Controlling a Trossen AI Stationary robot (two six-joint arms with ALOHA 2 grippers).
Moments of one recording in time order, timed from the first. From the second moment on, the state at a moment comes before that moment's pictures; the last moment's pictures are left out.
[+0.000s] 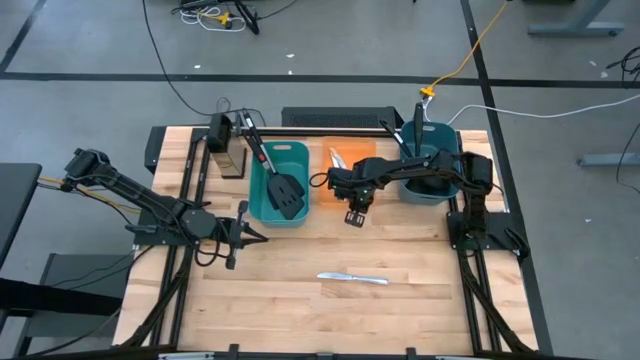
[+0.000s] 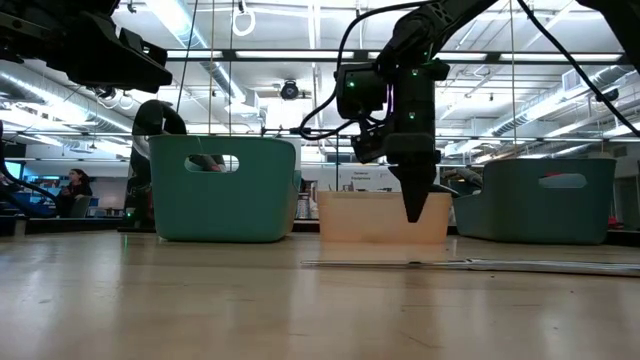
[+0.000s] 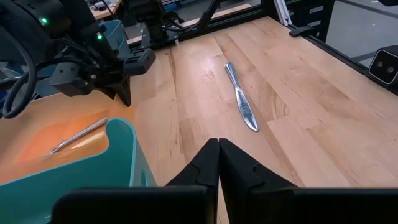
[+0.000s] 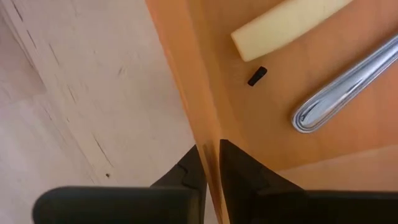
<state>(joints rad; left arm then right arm) -0.43 0.78 0.30 0.15 -0.33 0.12 -0.20 1.94 1.35 -0.94 -0.04 0.14</state>
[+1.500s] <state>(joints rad) -0.43 0.78 0.30 0.15 -0.34 0.12 -0.13 1.71 1.35 -0.90 0.19 0.10</state>
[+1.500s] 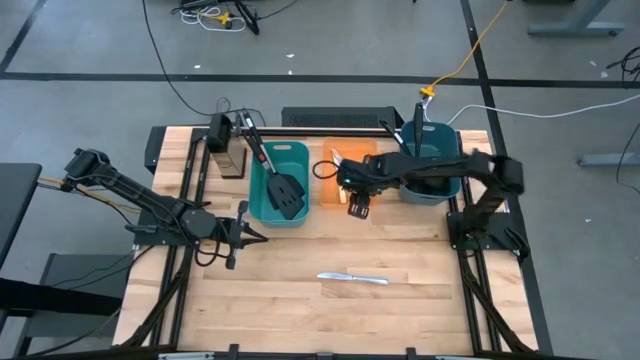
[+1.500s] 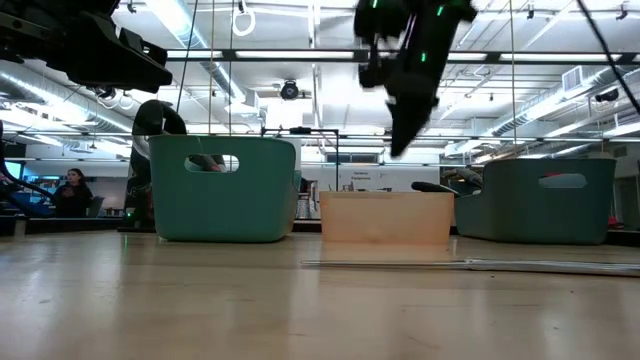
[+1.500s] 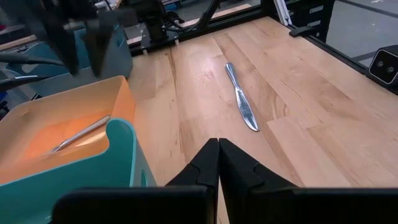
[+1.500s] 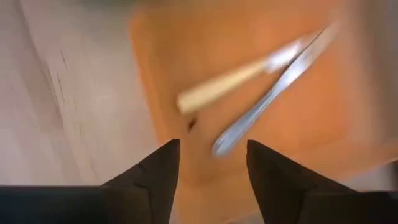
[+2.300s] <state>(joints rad) -0.43 0.78 0.30 0.16 -0.33 0.10 0.43 1.60 1.35 -0.74 0.42 0.44</state>
